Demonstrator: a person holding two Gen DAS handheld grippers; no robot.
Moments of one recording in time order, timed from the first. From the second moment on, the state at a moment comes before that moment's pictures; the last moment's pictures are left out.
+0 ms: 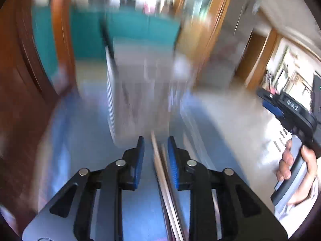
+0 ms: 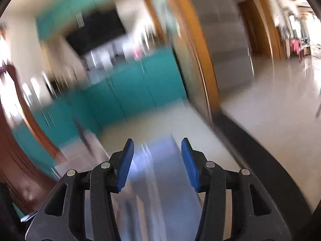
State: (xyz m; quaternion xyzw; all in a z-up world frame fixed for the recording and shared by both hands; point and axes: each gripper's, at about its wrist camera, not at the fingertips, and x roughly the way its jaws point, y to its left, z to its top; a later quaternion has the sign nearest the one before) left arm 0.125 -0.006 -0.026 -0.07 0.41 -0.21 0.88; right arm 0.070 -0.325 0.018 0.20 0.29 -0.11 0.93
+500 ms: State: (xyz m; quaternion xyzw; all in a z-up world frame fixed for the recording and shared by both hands) left arm 0.142 -0.043 -0.082 -0.08 0.53 -0.24 0.81; right arm 0.116 -0.258 -0.060 0.12 0.49 -0.04 0.86
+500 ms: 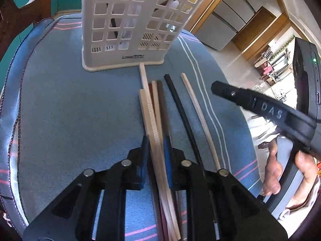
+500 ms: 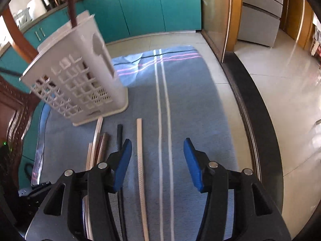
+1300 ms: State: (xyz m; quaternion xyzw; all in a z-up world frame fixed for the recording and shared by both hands) left arm 0.143 -0.030 -0.086 0.00 0.52 -0.18 0.83; right arm 0.127 -0.234 -0.088 0.04 0.54 -0.05 0.84
